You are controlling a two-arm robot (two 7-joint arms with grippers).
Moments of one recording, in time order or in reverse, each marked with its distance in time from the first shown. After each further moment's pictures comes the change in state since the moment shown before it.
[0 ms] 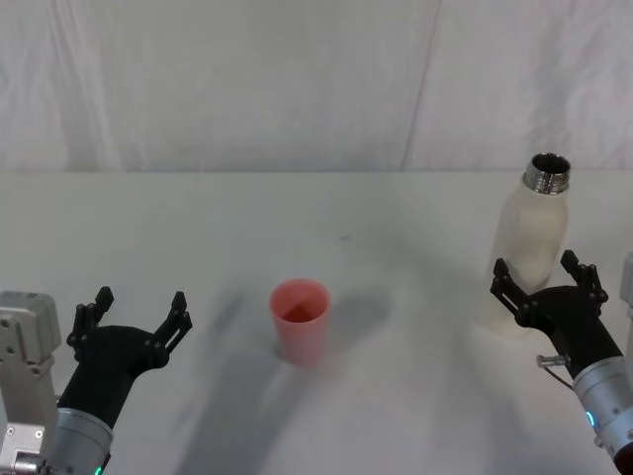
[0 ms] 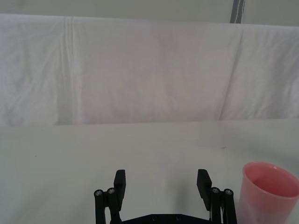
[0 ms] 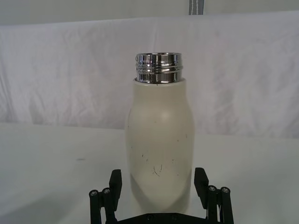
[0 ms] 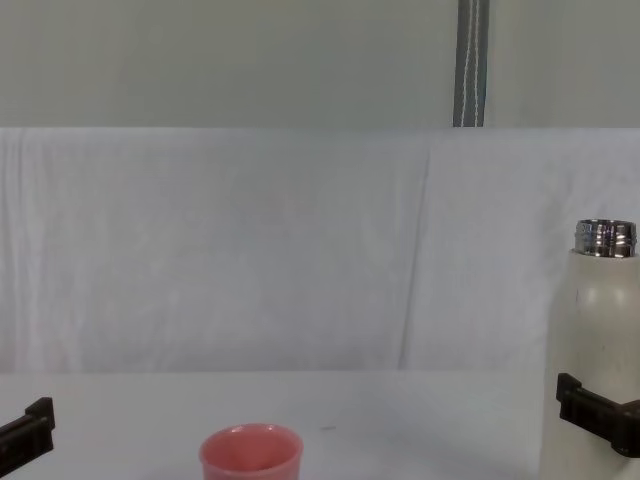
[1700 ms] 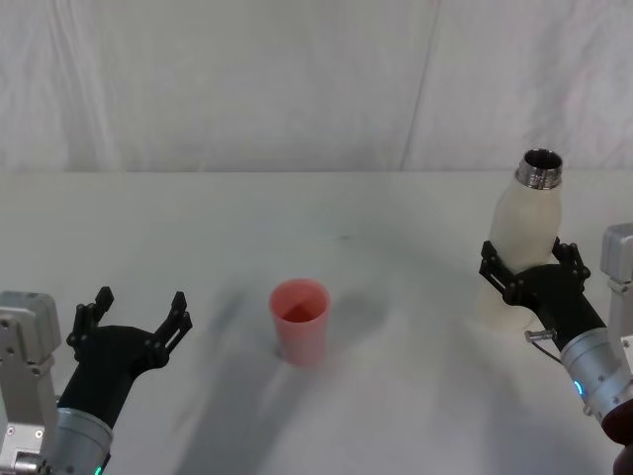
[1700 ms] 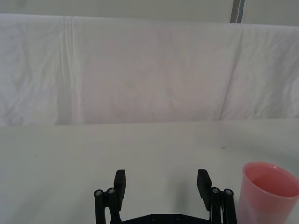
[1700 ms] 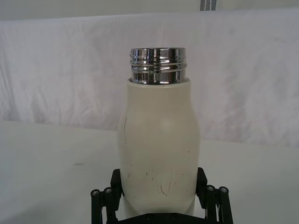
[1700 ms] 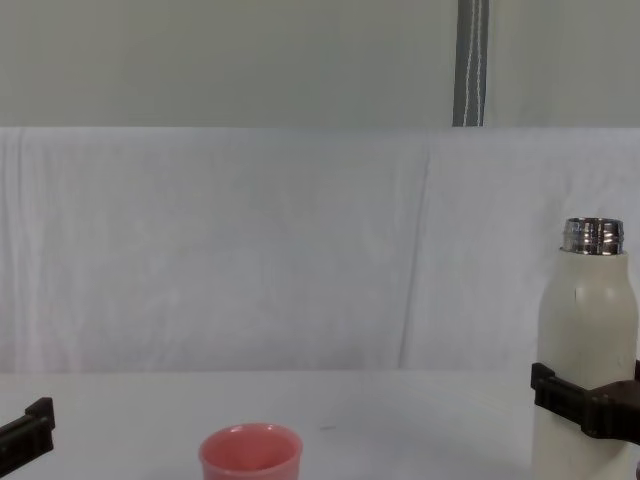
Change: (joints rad) left arm 0.000 0.000 0.000 0.000 0.000 0.000 0.000; right arm 0.130 0.012 -0.015 0.148 0.009 -0.020 0.045
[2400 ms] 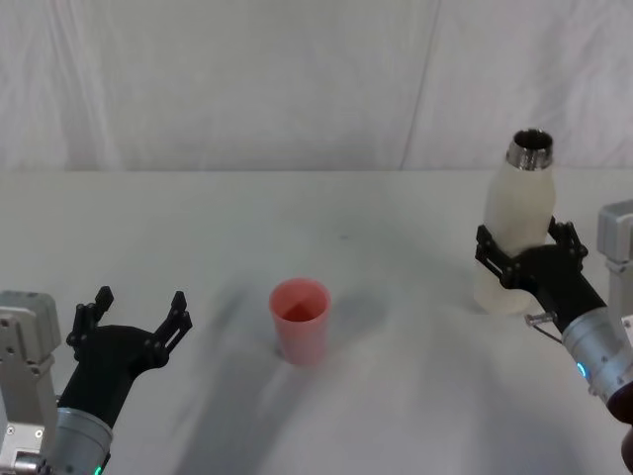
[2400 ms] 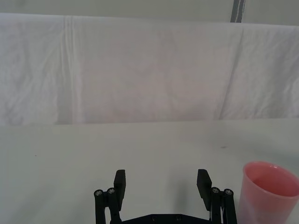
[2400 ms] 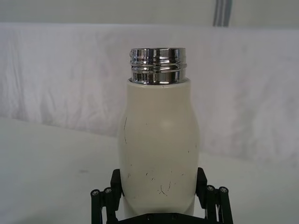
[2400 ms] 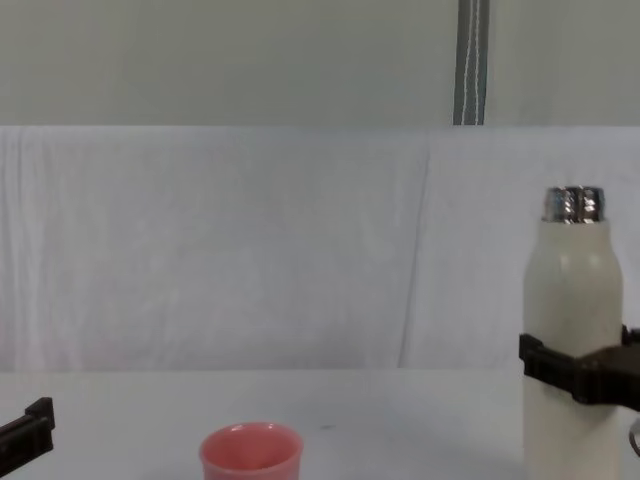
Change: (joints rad) left arm 0.000 0.000 0.000 0.000 0.000 0.000 0.000; right arm 0.024 0.030 -0.019 -0.035 -0.017 0.028 0.018
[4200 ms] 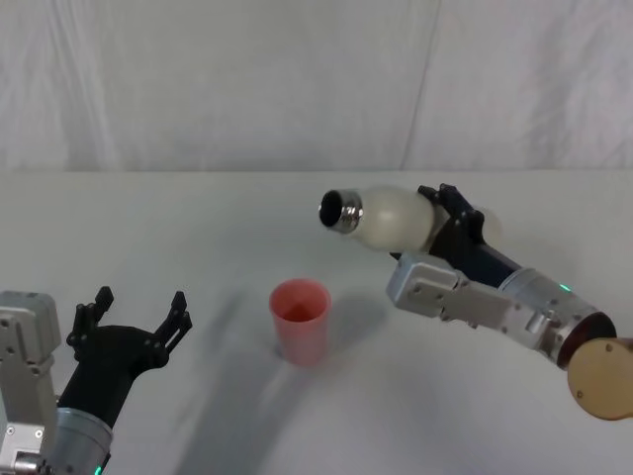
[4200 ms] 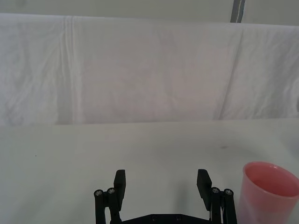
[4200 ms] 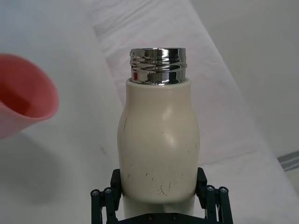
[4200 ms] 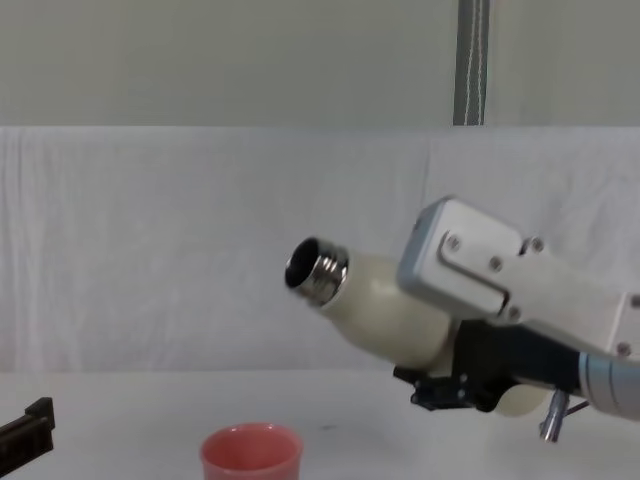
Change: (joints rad) left arm 0.000 0.000 0.000 0.000 0.000 0.000 0.000; right arm 0.195 0.220 -0.373 -0.087 -0.689 0.066 0.054
